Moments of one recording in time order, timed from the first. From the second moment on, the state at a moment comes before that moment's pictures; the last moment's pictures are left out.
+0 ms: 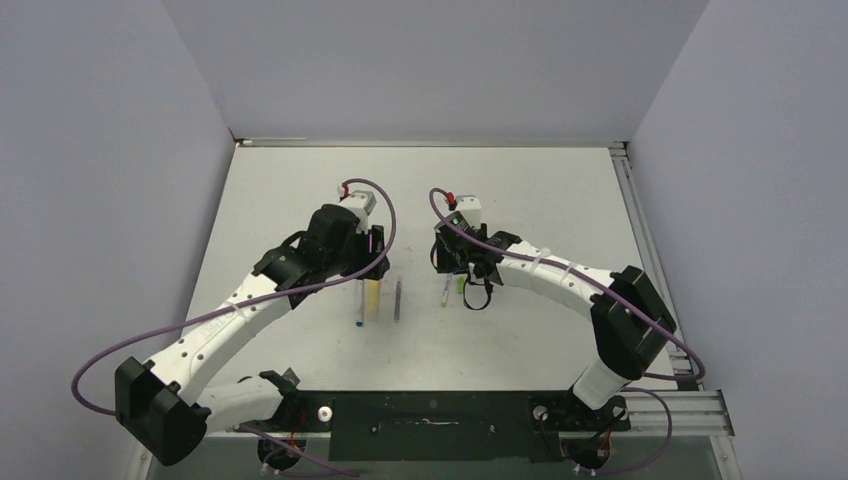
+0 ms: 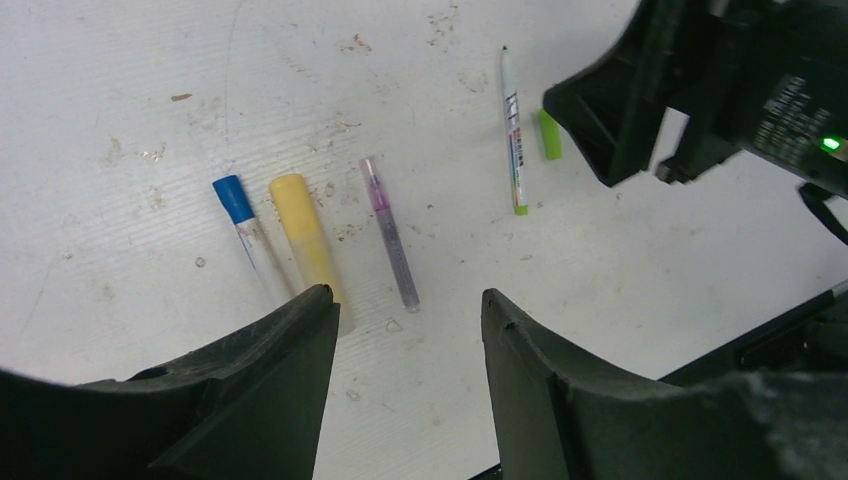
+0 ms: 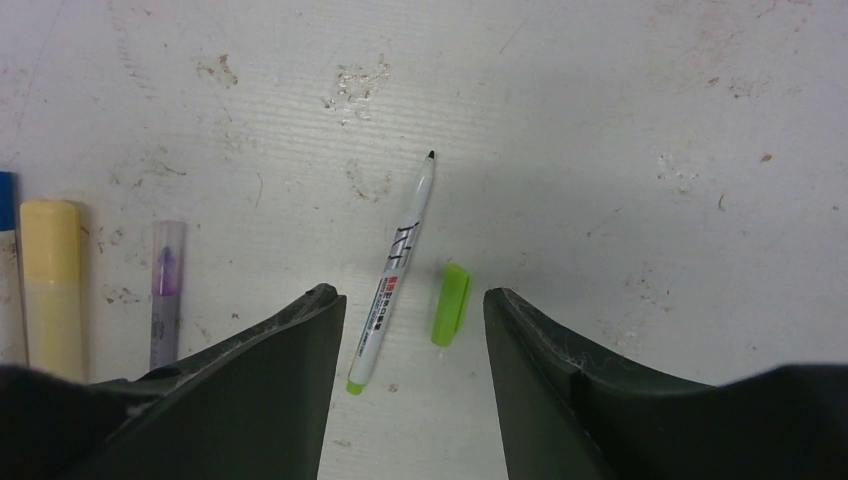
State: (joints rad) left arm -0.62 1.12 0.99 -0.57 -0.03 -0.40; right arm 0.77 1.63 1.13 -0.44 0.37 0.56
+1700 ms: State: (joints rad) left arm -0.59 0.80 0.77 -0.44 0.10 -0.27; right arm 0.74 1.91 1.23 -0.38 0.30 0.59
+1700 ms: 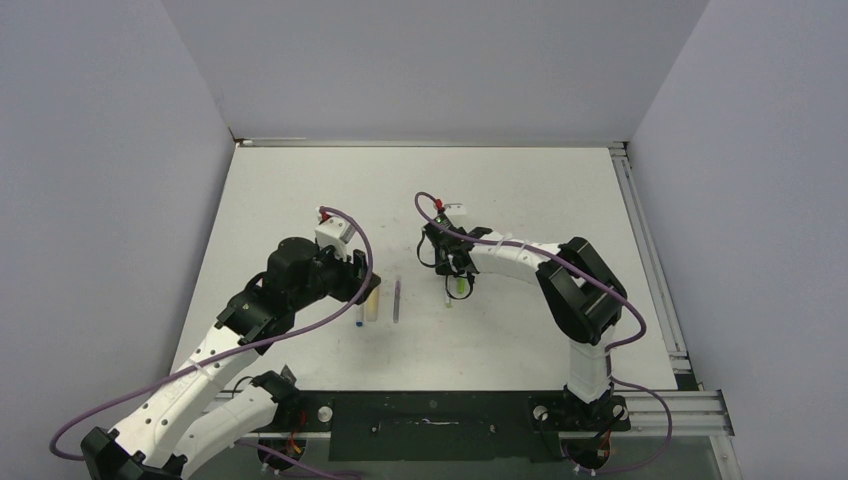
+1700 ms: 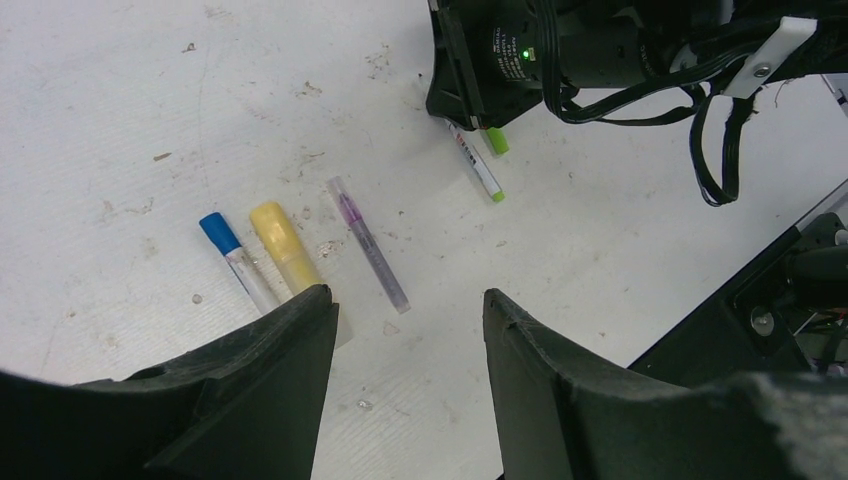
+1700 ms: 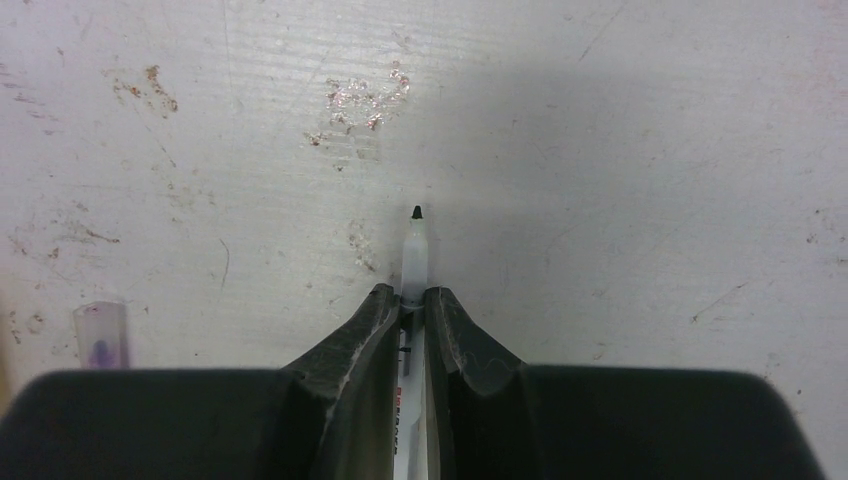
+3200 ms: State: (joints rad) left arm -0.58 0.84 0.56 0.37 0.69 -0.92; right arm 0.93 1.06 0.88 0.10 -0.04 0.73
